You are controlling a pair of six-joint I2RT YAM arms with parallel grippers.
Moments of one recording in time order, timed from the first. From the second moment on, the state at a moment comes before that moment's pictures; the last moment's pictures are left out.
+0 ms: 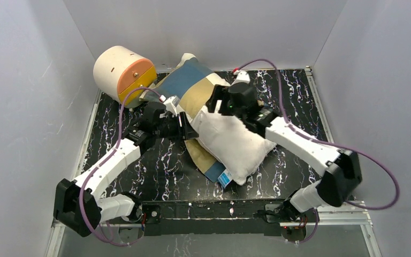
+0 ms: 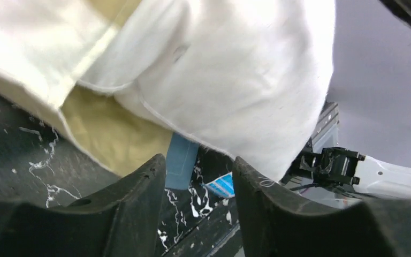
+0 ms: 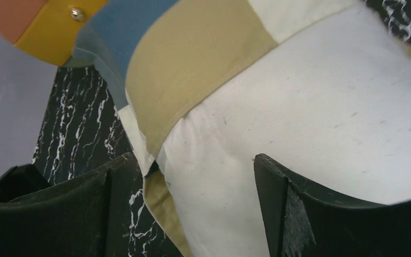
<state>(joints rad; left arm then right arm) -0.48 1.18 0.85 -0.32 0.40 -0.62 0.79 1.51 1.26 -0.23 0.28 0.64</state>
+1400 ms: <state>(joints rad) -0.69 2.04 1.80 -0.31 -0.38 0.05 0.19 1.70 1.24 -0.13 -0.82 0.32</state>
